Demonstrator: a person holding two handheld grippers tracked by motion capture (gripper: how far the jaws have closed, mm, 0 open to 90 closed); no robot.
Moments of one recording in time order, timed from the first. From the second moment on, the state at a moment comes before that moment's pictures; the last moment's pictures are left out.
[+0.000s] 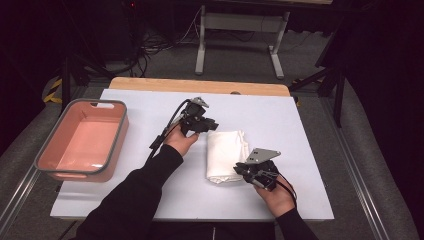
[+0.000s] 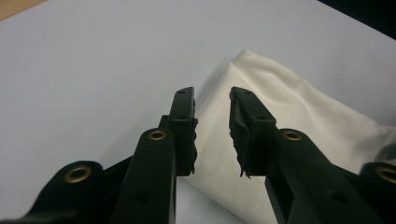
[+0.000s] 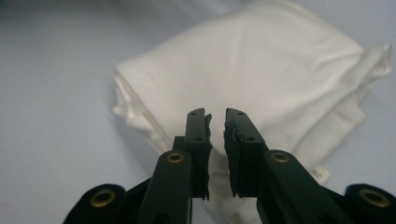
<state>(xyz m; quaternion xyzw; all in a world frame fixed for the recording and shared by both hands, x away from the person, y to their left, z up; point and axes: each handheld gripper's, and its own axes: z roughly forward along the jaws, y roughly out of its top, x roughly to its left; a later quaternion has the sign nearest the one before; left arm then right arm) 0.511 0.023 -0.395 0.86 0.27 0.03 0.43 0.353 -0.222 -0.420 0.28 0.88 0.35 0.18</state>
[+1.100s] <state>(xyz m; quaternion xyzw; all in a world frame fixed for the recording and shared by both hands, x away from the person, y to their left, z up) 0.503 0.046 -0.384 0.85 0.27 0.02 0.44 0.340 -0.260 -0.417 0.31 0.86 0.36 0.18</state>
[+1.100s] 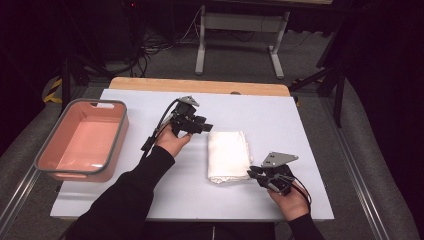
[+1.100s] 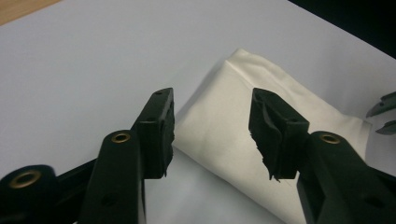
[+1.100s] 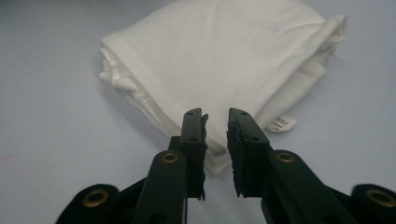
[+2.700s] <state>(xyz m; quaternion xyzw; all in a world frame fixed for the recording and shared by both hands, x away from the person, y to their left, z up) 0.480 0.005 -0.423 0.89 0.28 0.01 0.36 0.329 -0.277 -0.392 0.29 0.81 0.46 0.21</state>
